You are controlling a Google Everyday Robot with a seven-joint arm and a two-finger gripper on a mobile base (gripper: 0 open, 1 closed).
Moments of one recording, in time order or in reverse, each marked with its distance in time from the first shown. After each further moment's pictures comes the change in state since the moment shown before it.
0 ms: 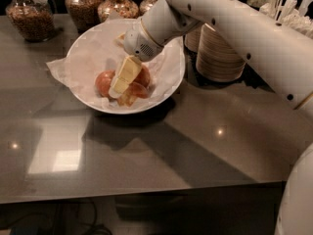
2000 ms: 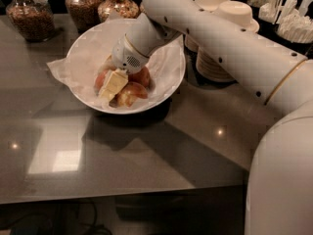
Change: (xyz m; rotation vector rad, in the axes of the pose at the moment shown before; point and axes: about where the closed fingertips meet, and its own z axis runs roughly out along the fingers) arm 0.015 0.011 0.051 -0.126 0.057 0.018
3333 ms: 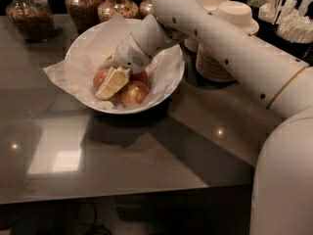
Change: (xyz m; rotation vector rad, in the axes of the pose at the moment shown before) arm -0.008 0.003 -0.009 -0.023 -0.111 -0.040
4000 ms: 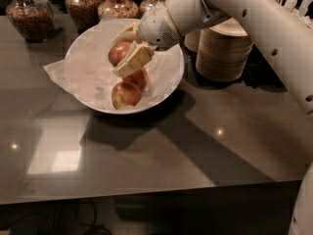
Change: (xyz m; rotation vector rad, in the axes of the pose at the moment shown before) arm -0.033 0.016 -0.091 0.089 -0.144 -0.126
